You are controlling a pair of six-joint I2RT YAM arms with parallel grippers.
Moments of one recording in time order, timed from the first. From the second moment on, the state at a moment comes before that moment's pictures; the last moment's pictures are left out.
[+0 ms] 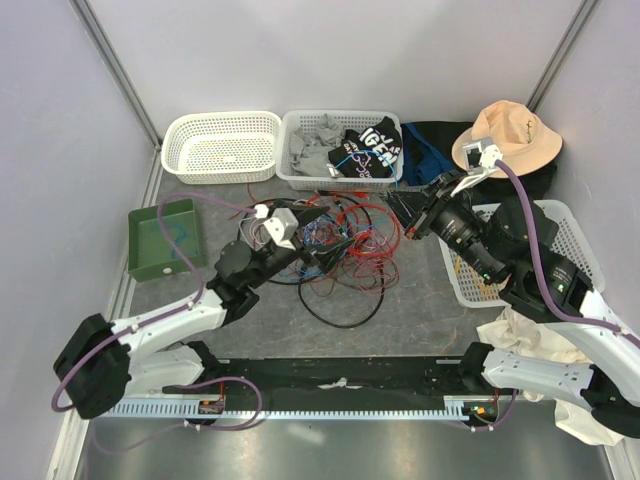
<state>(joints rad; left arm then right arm) -0.81 1.09 0.53 0.88 0.18 -0.10 0.95 0.92 1.38 -0.39 0.28 0.48</state>
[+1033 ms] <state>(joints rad) -0.79 1.21 0.97 0.20 -0.07 -0.13 0.95 0.78 1.27 -0.43 0.40 0.46</state>
